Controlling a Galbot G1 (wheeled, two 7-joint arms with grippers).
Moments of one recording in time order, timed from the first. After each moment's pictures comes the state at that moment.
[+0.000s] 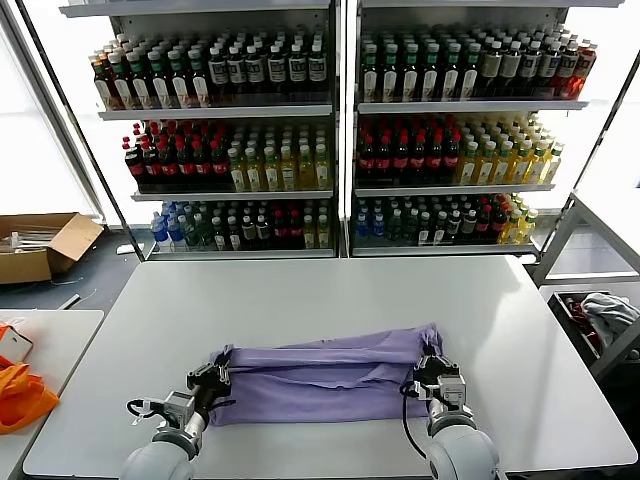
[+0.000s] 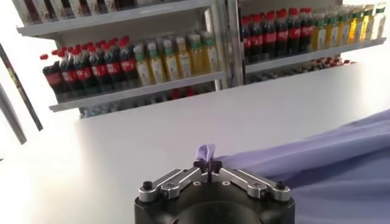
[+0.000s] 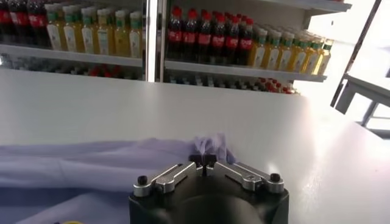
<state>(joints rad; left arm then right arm) 1.36 -1.15 -0.37 -1.88 -0.24 0.31 -0.10 -1.29 1.30 0.30 1.90 0.21 -0.46 0.35</state>
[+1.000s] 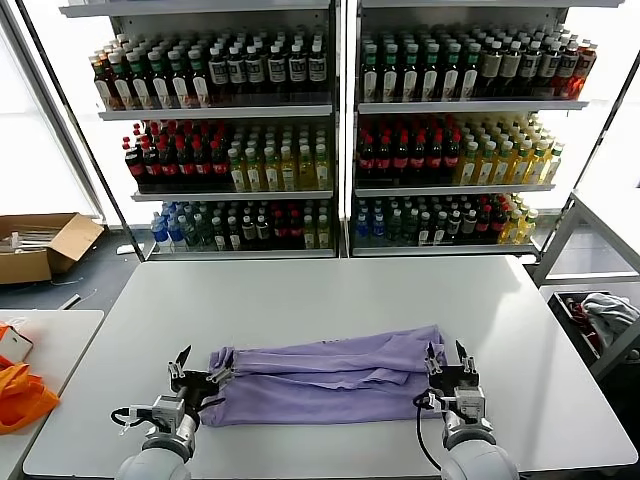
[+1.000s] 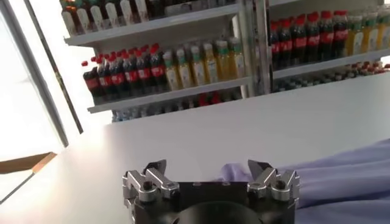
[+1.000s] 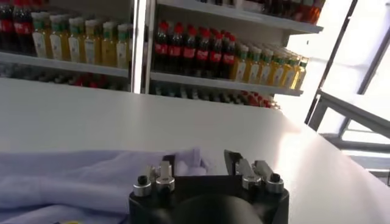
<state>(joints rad) 1.42 -1.24 -0.46 -1.96 -0.18 0.36 -0.16 -1.38 1.26 0.37 2.06 0.20 -0.44 0.38</state>
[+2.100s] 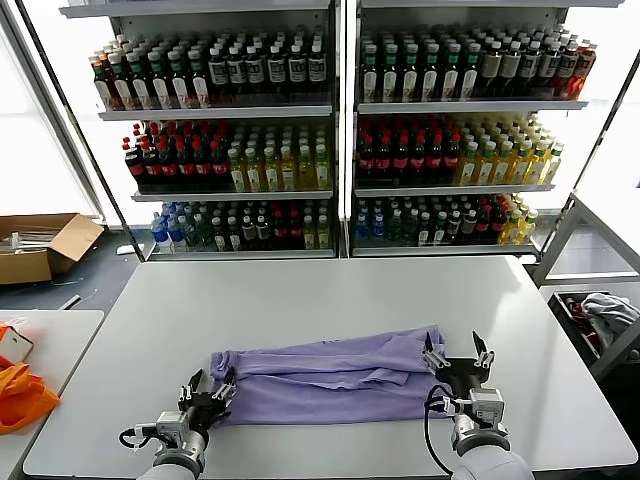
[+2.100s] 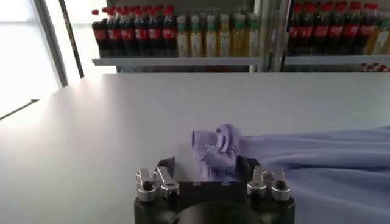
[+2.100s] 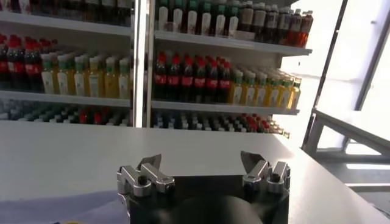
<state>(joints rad) 1.46 -1.34 -0.47 -1.93 -0.27 0.38 -0.17 -1.40 1.25 0.37 2.13 0.22 -0.42 0.39</state>
